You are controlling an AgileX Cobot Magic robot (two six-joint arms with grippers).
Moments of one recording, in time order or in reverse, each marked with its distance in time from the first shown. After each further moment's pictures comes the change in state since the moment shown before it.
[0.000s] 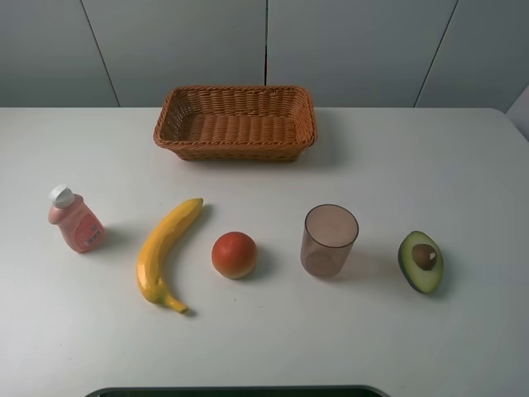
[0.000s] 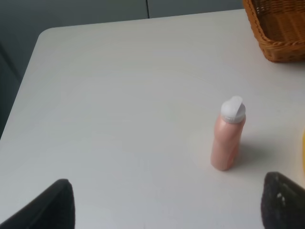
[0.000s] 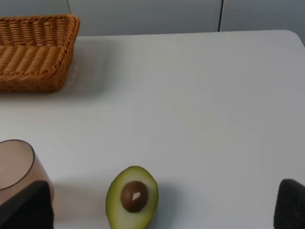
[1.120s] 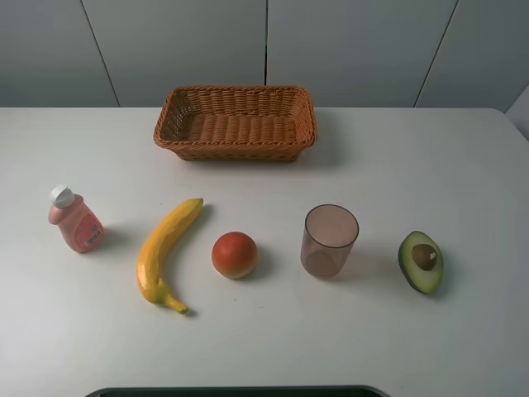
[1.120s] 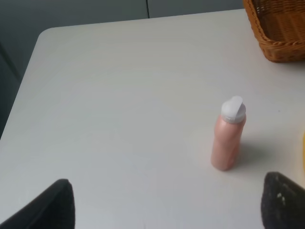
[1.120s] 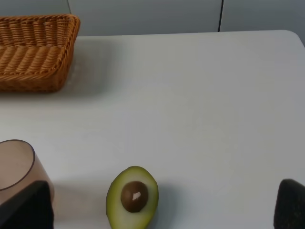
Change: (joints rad) left arm 0.000 0.000 0.000 0.000 0.000 0.000; right arm 0.000 0.000 0.000 0.000 0.000 0.000
